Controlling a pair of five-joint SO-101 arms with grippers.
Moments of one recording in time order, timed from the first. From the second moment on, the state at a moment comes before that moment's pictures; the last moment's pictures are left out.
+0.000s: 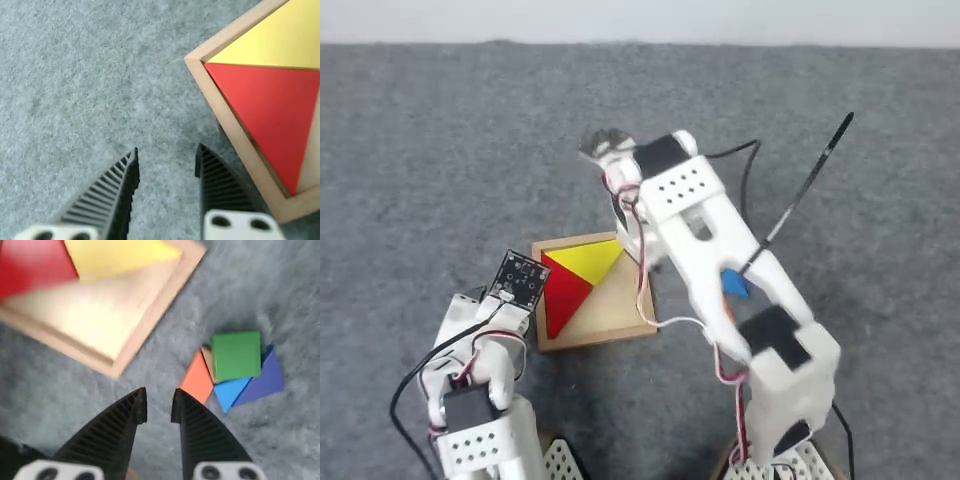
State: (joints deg) left arm -22.2 -102.5 97.3 64.5 -33.5; right arm -34.7 14.9 -12.6 98.5 12.0
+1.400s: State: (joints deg) left arm -22.2 -102.5 97.3 64.5 -33.5; right arm -21.9 28.7 -5.7 74.4 25.5
